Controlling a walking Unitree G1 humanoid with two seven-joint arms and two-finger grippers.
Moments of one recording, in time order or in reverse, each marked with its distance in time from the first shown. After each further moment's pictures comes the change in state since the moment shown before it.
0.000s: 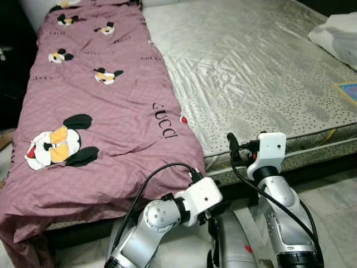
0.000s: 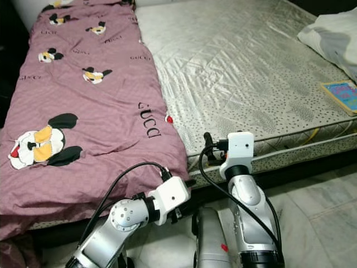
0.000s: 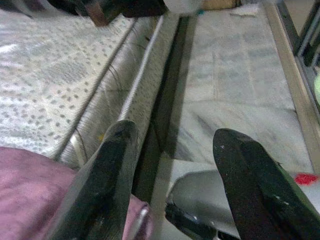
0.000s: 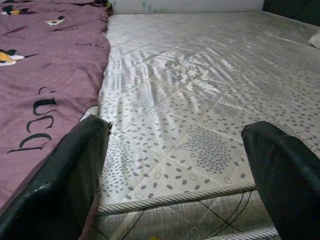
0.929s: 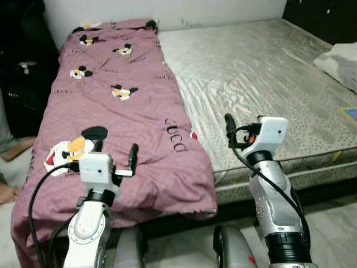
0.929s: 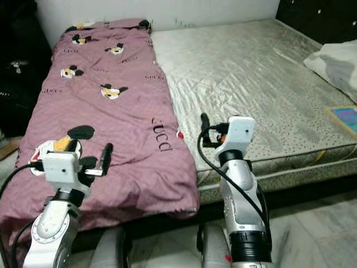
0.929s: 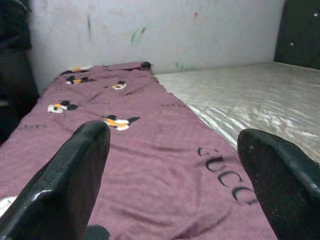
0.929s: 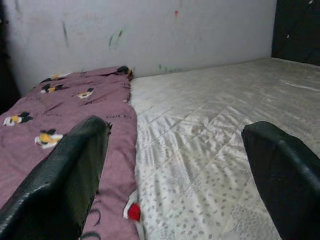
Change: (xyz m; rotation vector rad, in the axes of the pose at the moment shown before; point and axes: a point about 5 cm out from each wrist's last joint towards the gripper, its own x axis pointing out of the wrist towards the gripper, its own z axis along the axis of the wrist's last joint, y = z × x) left arm -0.134 0.076 -0.015 -0.232 -0.216 1.053; right arm 0.023 0.012 0.025 0.141 -0.140 -0.006
